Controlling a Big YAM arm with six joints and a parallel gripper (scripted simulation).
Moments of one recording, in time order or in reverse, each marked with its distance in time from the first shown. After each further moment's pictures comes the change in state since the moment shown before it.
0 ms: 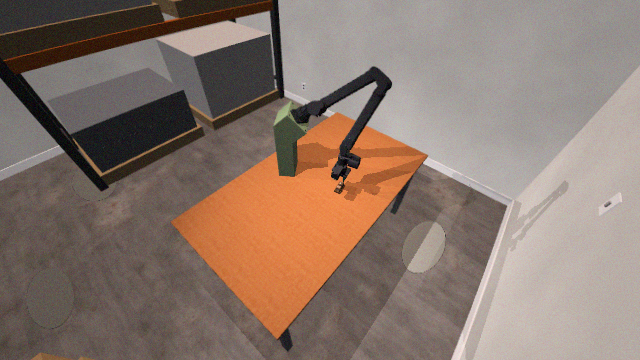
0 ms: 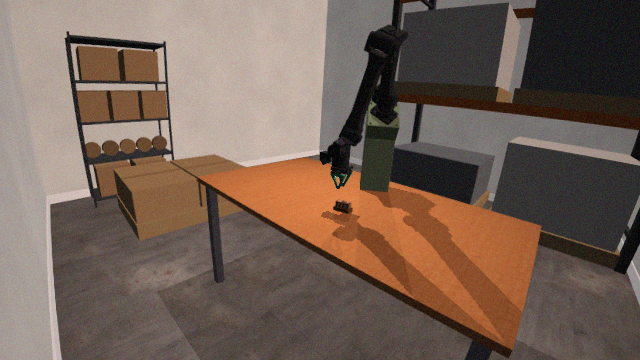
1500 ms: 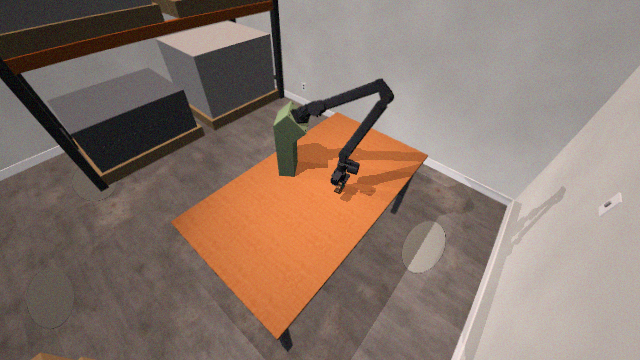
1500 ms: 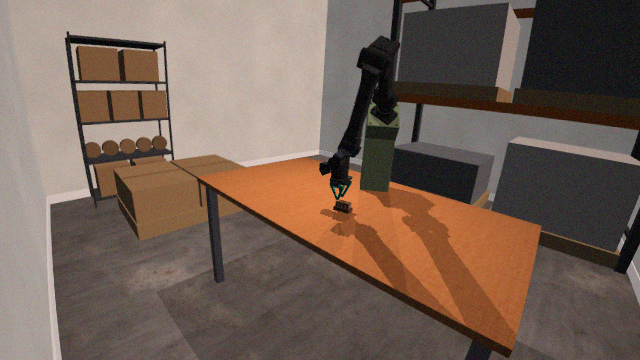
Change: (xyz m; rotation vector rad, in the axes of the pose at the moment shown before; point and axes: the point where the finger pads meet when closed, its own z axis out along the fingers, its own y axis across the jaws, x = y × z) arm 0.001 0.001 0.051 -0.001 0.000 0.017
